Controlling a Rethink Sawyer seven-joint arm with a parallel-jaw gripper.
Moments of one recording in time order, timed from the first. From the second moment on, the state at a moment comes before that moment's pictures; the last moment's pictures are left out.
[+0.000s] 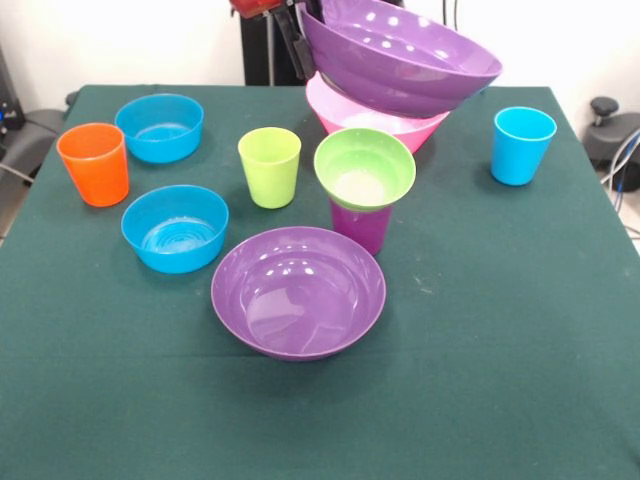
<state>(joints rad) -0.80 -0.73 0.79 1.51 -0.32 1.12 1.40</state>
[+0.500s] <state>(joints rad) -0.81 -0.73 0.81 1.51 -0.33 1.12 1.40</state>
